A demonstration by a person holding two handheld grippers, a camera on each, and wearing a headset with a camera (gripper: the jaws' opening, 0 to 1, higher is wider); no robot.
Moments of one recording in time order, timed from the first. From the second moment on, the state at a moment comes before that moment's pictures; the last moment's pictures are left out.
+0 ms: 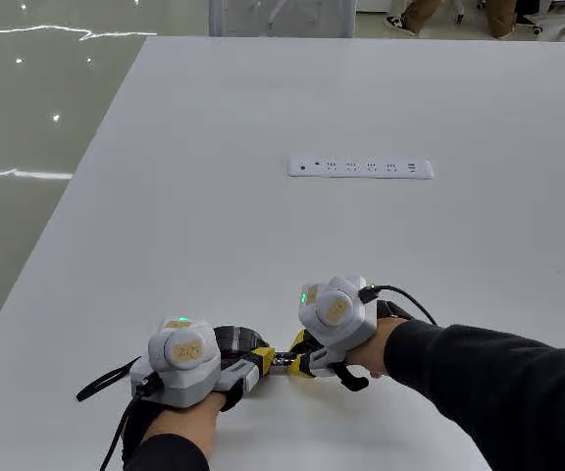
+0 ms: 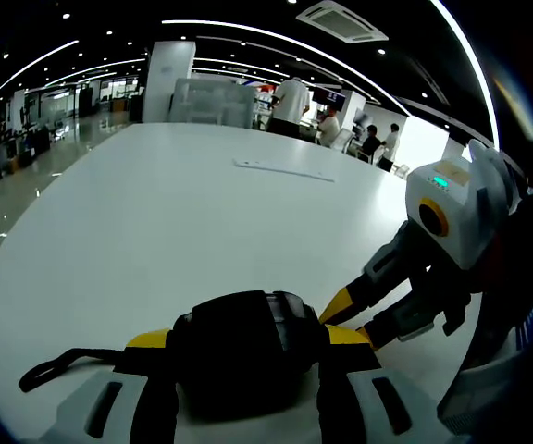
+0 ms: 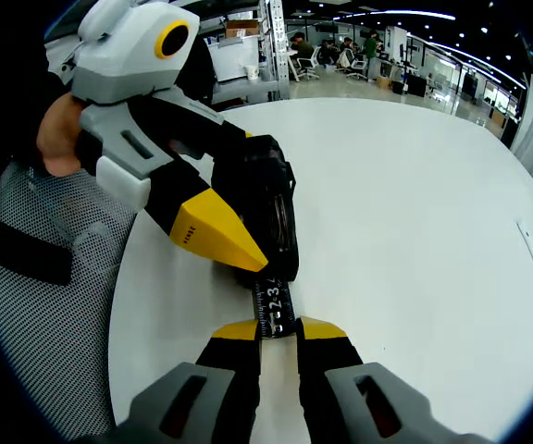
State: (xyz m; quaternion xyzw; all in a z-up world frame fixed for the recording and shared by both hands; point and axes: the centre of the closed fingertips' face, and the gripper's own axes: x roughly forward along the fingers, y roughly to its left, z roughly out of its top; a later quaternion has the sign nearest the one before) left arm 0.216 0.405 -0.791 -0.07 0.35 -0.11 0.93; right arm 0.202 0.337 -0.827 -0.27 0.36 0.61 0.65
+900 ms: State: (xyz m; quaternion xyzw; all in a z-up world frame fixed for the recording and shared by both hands) left arm 0.216 0.405 -0.792 -0.07 0.35 -0.13 0.92; right arm 0.200 0.355 -0.827 -0.26 0.35 0.63 0.64
